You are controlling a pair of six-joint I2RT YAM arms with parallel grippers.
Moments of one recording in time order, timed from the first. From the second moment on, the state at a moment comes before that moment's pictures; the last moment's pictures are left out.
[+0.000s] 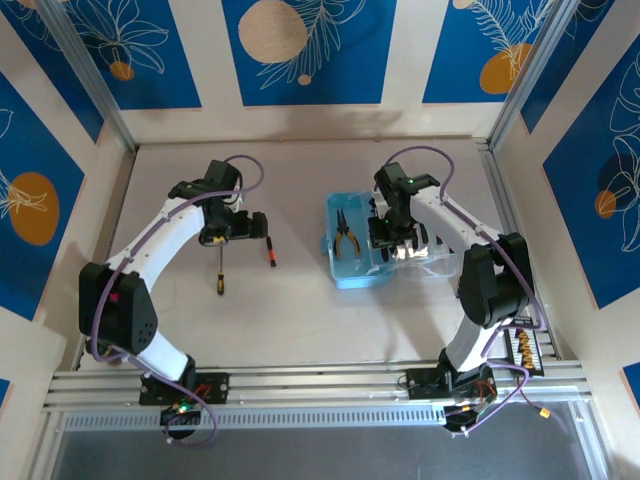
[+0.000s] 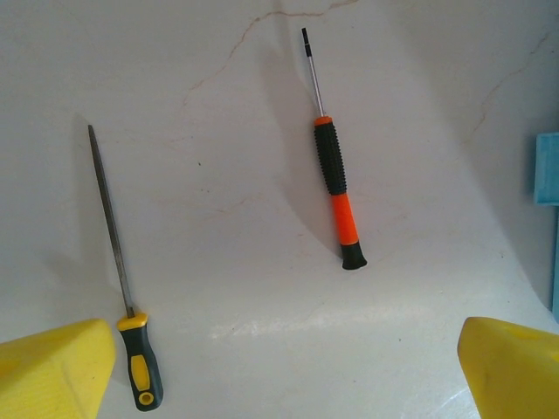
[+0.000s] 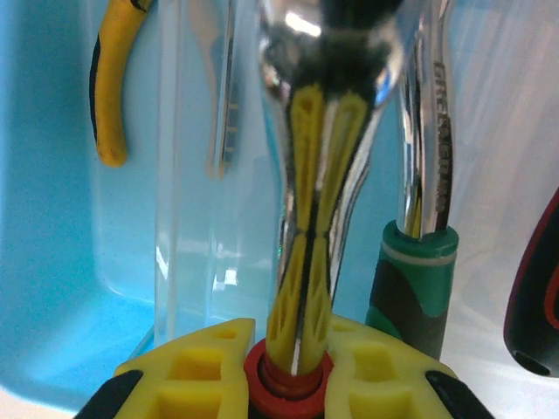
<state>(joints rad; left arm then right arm) -0.32 1.58 1.32 -0.96 0.08 -0.33 0.36 1.72 1.37 -1.05 -0.11 0.17</state>
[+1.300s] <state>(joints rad) -0.17 1.63 1.11 -0.96 -0.03 -0.31 0.43 1.55 1.46 -1.13 -0.07 0.18</state>
